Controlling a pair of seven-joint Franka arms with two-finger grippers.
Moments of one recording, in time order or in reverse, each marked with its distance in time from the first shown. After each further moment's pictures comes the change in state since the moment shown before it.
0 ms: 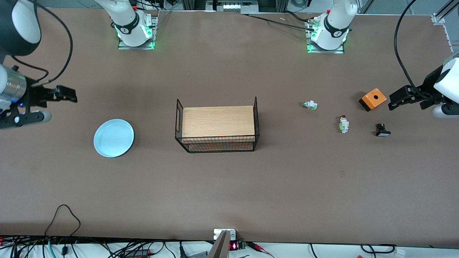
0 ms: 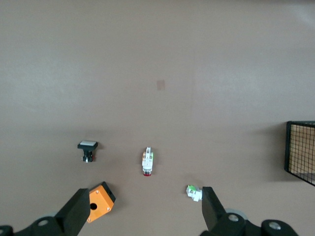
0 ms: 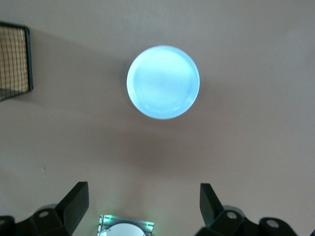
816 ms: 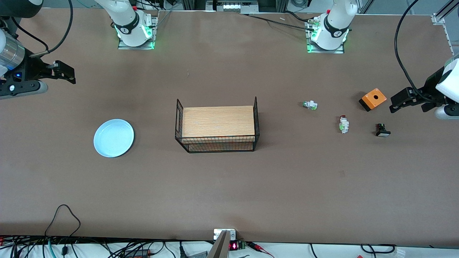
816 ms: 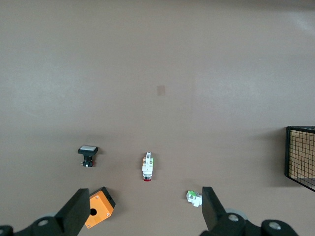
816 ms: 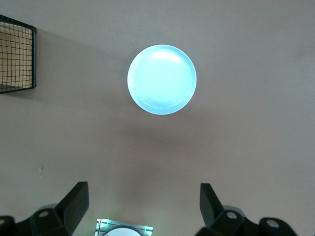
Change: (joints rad) left arm 0.000 0.001 0.001 0.000 0.000 0.016 0.000; right arm -0.004 -0.212 0.000 -0.211 0.003 0.107 0.001
